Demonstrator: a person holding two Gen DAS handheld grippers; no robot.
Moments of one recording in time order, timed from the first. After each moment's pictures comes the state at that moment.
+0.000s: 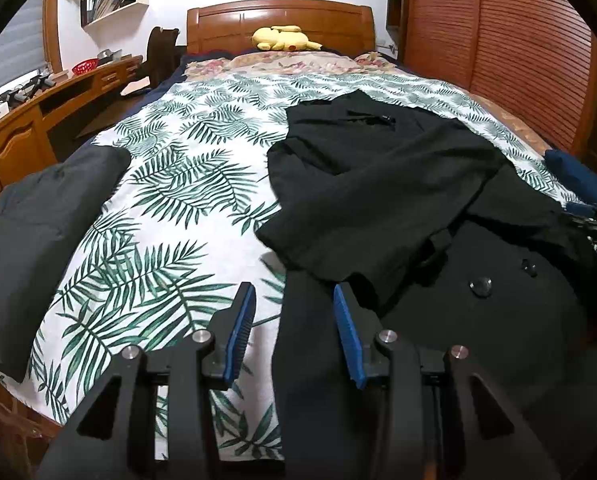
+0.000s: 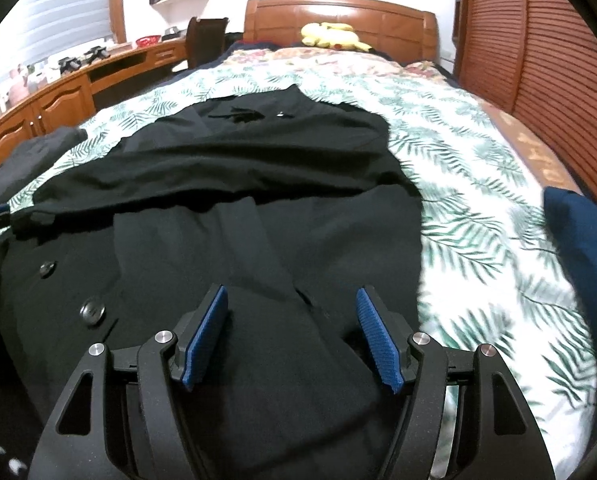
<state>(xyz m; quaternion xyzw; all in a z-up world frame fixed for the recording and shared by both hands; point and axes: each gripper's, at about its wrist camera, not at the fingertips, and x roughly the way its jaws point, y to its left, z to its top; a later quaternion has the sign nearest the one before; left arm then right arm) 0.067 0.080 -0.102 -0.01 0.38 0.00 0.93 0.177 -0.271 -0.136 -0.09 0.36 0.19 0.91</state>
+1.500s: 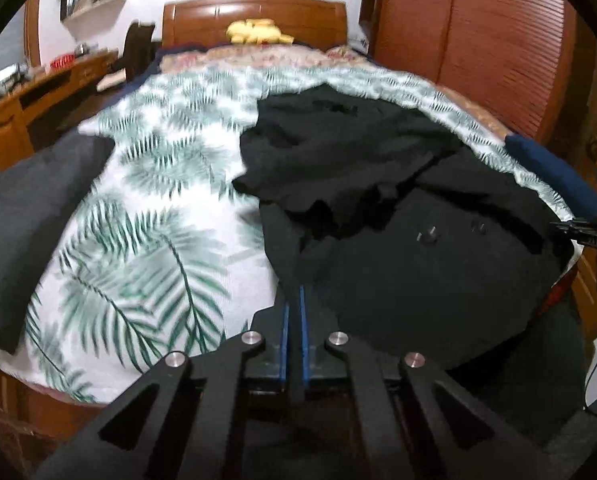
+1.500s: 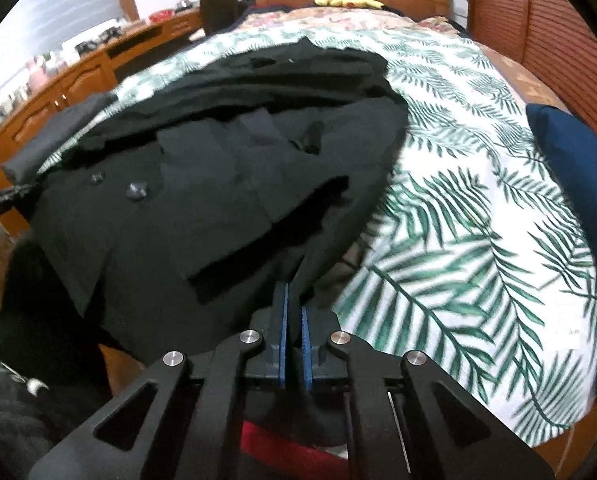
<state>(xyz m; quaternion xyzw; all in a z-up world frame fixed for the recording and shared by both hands) 0.013 0.072 -0.082 -0.02 0.38 -0.06 0.92 0.107 -0.323 -0.146 -0.07 0.43 0.24 0.87</state>
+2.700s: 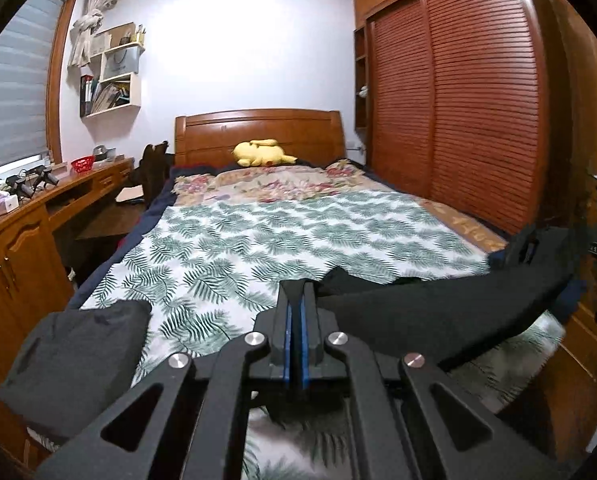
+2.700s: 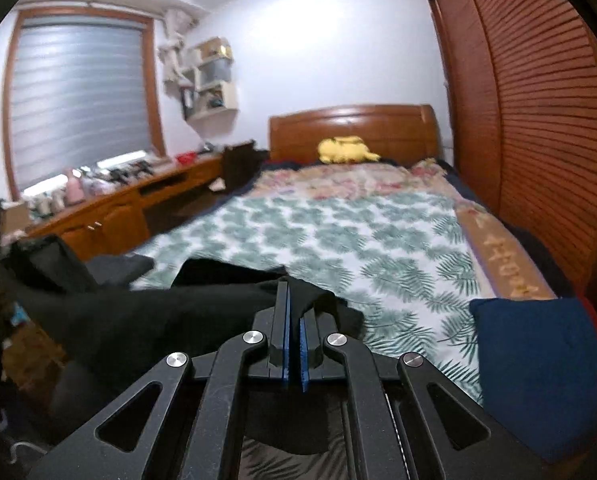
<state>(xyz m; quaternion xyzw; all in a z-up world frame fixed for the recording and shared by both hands) 0.024 0.078 0.095 0.00 0.20 -0.04 0.98 0.100 -0.362 0.050 -0.01 0.20 0.25 0.95</state>
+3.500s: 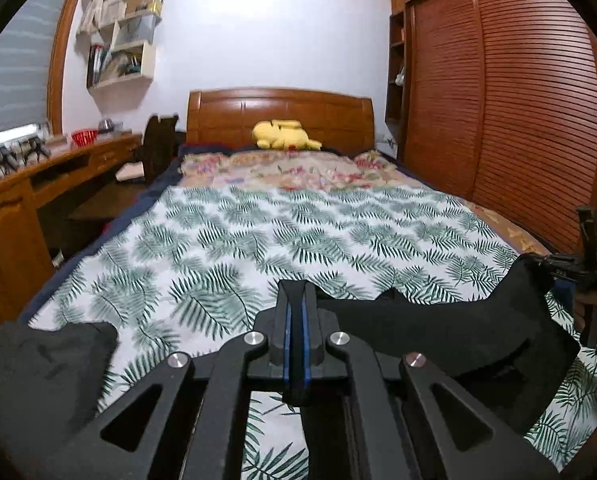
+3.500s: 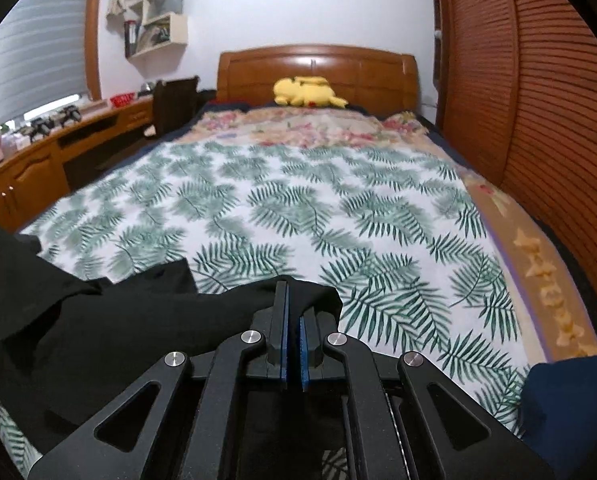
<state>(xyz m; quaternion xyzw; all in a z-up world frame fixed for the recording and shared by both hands) 0.213 0.114 0.018 -0.04 0.23 -0.02 0.97 0.370 -0.278 -0.048 -0.07 0.28 0.17 0.94</state>
